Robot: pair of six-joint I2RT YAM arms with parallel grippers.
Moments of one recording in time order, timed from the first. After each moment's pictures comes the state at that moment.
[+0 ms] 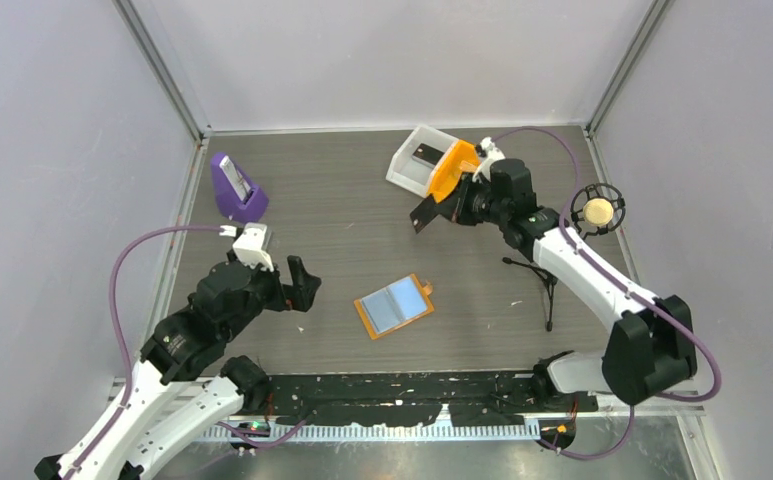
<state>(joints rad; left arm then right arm) -0.68 0.51 0.80 -0.74 -0.20 -0.42 0.40 1.30 0.98 -0.17 -0.35 0.51</state>
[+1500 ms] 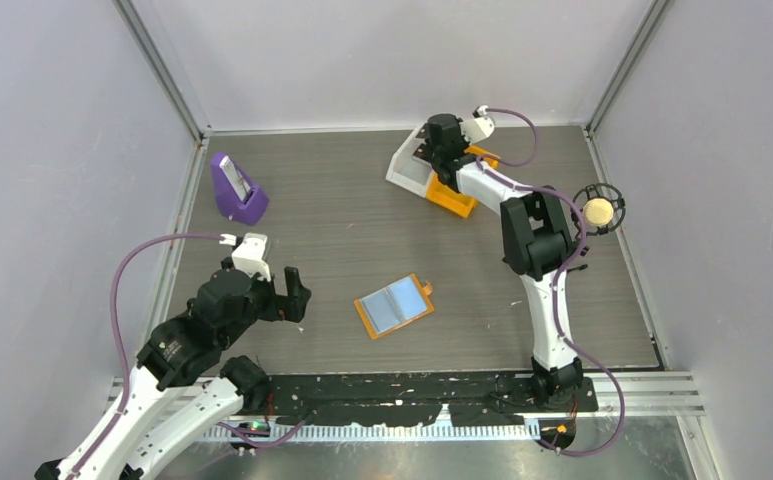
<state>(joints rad) -0.68 0.46 0.79 -0.87 -0.26 -0.37 0.40 2.26 1.76 0.10 0.56 1.03</state>
